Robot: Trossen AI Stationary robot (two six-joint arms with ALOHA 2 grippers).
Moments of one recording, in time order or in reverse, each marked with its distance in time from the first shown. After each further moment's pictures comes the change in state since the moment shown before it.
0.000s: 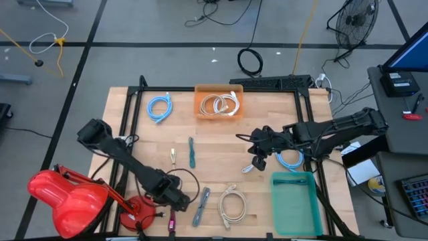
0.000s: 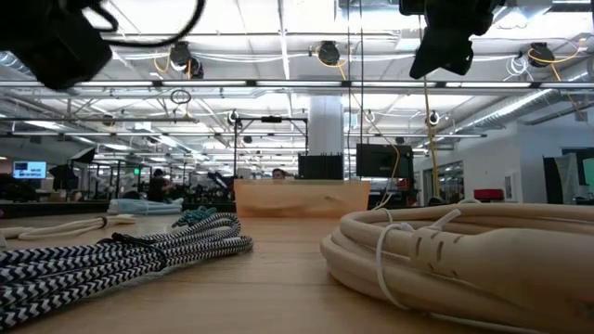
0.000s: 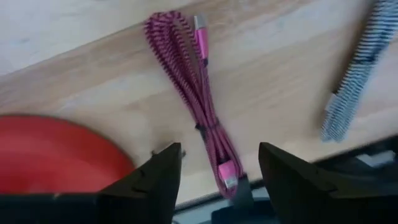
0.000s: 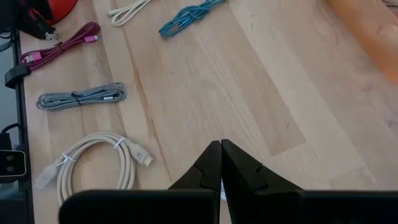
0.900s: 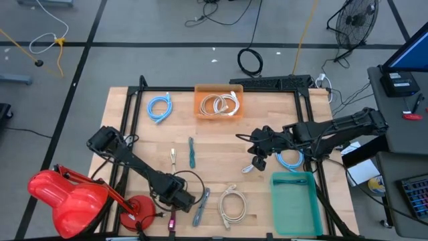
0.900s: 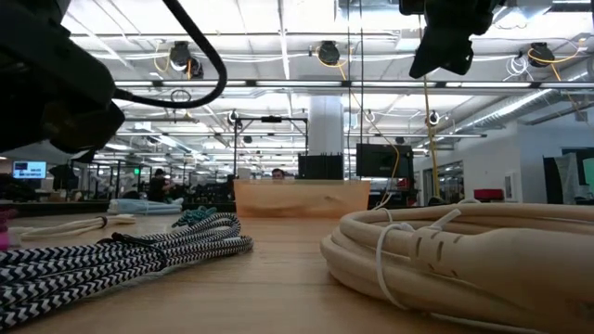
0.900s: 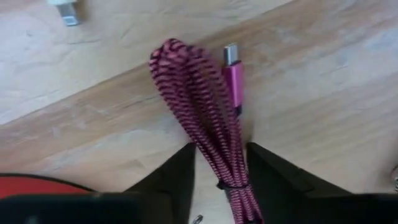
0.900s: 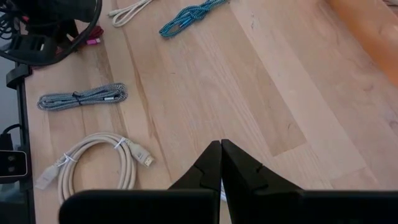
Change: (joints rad) left arm 0.034 0.145 0.000 0.024 0.024 0.101; right arm 0.000 0.000 0.000 0.003 -0.002 0.003
